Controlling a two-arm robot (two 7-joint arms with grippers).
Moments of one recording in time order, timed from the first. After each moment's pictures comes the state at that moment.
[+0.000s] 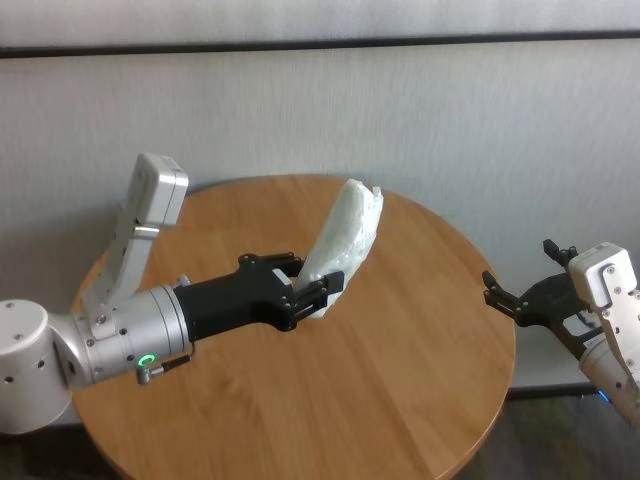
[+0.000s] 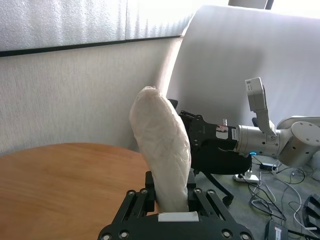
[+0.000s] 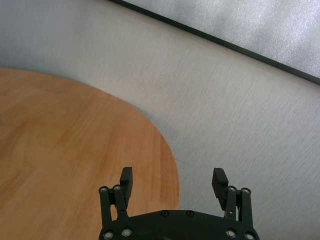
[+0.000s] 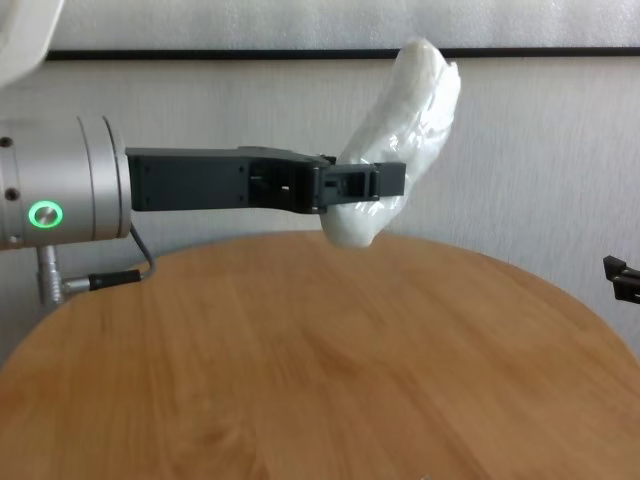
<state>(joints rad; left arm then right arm) -0.38 0.56 0.56 -1.61 -0.70 0.17 -0.59 0.20 0.60 -0.45 -1.41 0.25 -0.12 -0.03</state>
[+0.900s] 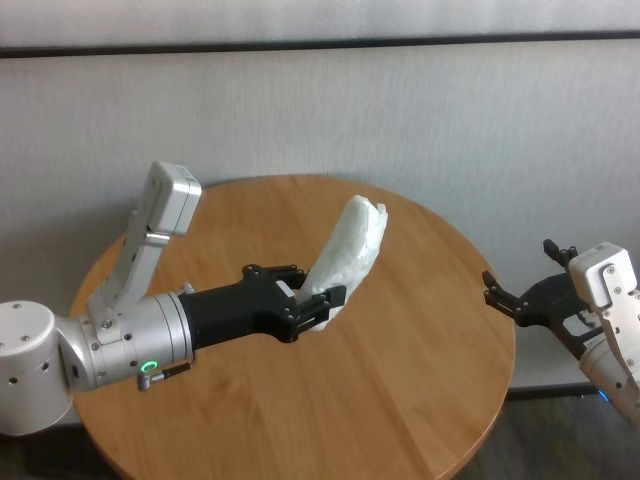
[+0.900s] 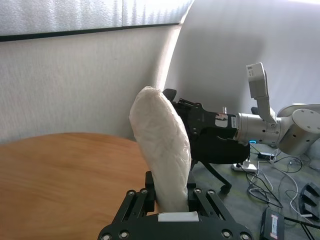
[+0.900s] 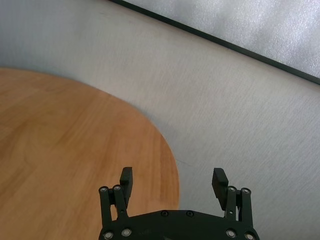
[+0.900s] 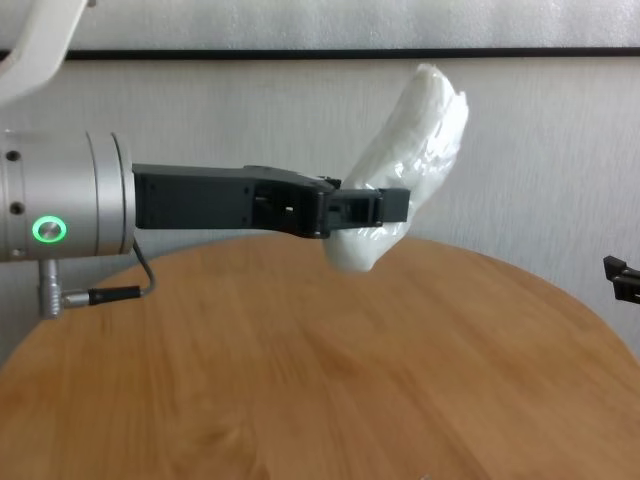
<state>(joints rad) -0.40 0.57 0.60 -1.60 -0.70 0.19 -0.59 0.20 0.60 -0.45 -1.41 0.25 -0.12 -0.03</state>
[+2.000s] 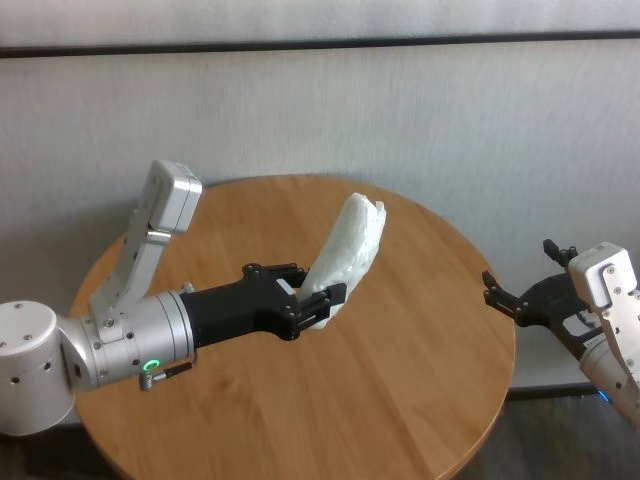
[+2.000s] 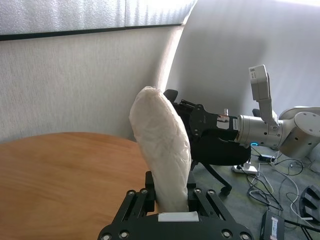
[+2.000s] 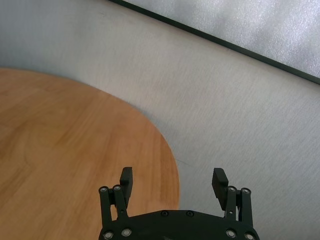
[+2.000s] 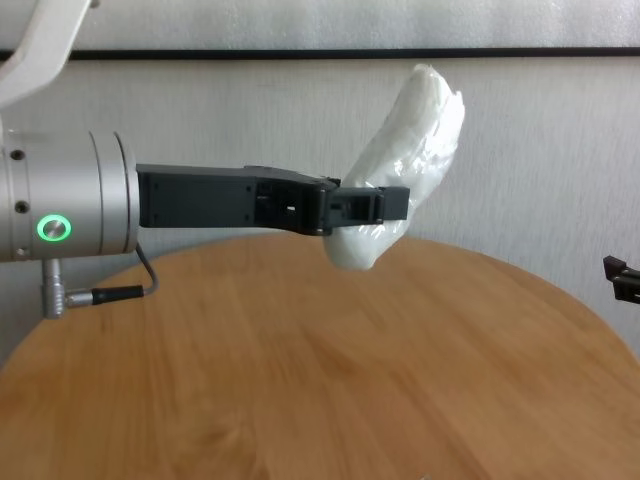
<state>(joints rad) -0.40 0.57 0.60 -1.61 -0.71 0.19 -0.57 0.20 0.60 -0.45 -1.41 0.25 -0.12 -0.03</state>
